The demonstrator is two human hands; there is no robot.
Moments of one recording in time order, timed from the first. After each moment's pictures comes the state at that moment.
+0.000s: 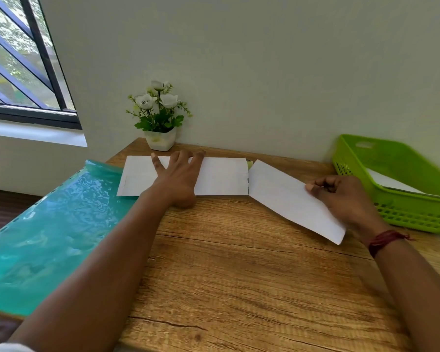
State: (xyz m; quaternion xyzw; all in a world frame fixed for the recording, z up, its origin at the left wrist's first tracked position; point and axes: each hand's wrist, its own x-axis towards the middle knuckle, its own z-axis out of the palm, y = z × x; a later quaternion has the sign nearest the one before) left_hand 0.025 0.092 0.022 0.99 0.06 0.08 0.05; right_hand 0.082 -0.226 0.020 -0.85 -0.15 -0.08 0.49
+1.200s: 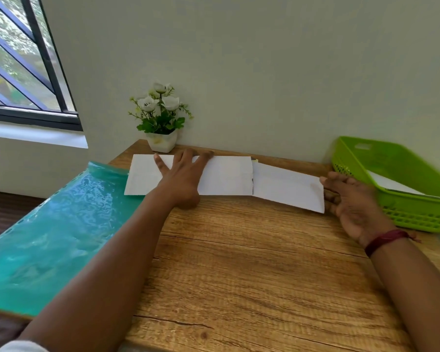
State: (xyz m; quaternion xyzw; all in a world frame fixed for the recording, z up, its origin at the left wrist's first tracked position) left_hand 0.030 0.097 0.015 0.99 0.03 0.13 0.08; right_hand 0.084 -0.229 0.020 -0.63 0.01 0.00 0.78
